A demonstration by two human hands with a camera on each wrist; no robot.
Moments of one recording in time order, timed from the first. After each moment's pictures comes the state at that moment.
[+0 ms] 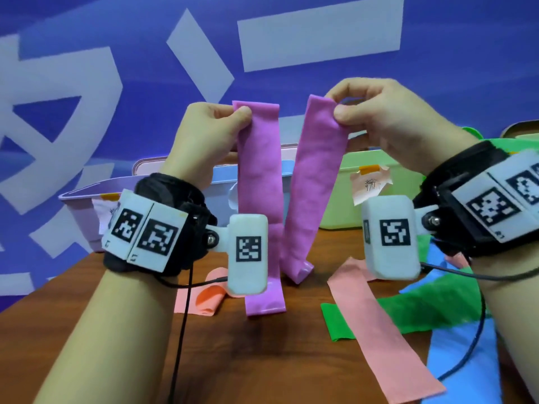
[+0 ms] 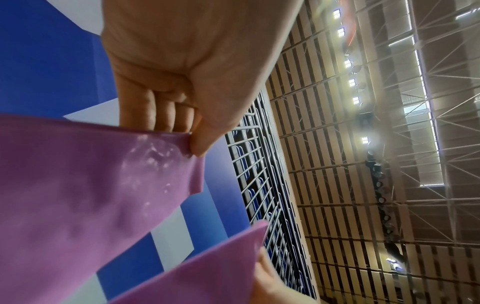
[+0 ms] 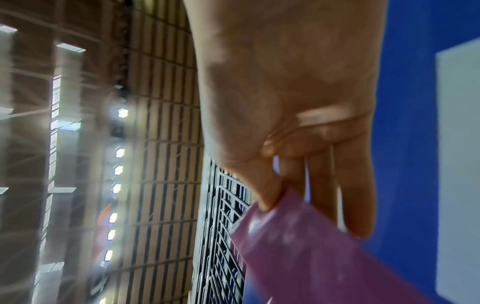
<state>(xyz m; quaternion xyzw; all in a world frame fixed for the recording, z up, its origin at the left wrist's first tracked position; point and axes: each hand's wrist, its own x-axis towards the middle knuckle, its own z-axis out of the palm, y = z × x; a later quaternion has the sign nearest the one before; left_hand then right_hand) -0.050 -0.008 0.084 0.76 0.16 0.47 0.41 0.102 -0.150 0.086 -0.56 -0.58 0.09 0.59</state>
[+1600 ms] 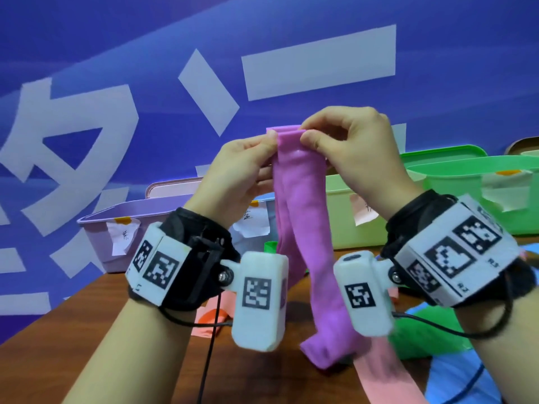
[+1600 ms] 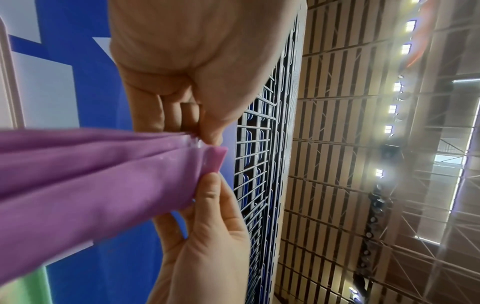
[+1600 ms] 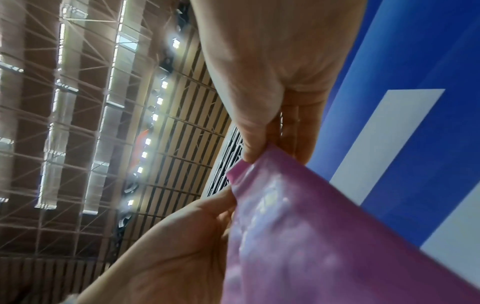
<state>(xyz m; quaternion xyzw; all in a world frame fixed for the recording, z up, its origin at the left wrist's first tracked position) -0.037 -0.048 0.081 0.75 0.07 0.38 0.54 0.079 -0.137 0.075 -0.53 -0.55 -0.20 0.61</state>
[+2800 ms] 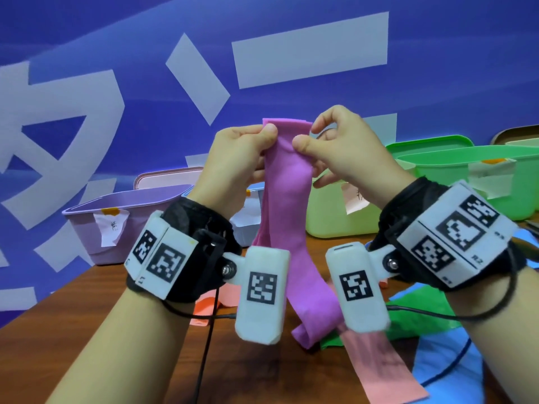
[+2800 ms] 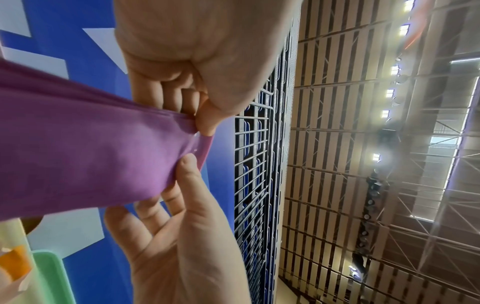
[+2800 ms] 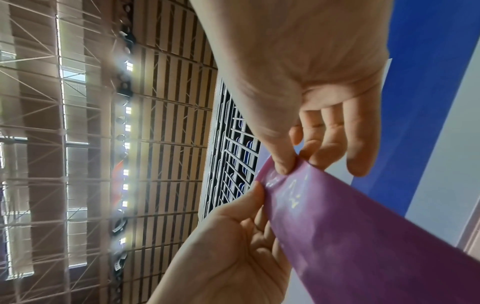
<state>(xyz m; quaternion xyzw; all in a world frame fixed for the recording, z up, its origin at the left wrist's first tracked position) -0.035 -0.053 0.076 0.74 0.11 0.42 0.51 0.081 -0.136 0.068 -0.62 -0.49 0.00 0.62</state>
